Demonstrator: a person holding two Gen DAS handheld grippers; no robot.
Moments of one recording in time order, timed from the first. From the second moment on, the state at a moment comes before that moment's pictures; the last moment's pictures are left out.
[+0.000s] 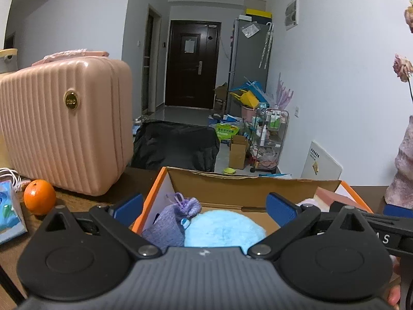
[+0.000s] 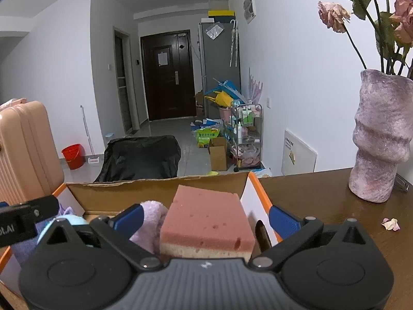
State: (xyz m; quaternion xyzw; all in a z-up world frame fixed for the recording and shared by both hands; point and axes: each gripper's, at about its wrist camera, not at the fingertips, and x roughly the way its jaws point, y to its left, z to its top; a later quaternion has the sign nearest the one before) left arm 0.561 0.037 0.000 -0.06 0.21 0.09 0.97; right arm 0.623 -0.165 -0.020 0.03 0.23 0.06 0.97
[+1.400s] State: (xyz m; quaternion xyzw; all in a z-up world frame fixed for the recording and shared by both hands) left arm 0.534 0.045 -0.003 -0.06 0.21 0.10 0.97; right arm 0.590 -0.169 -0.019 0.02 0.22 0.06 0.97
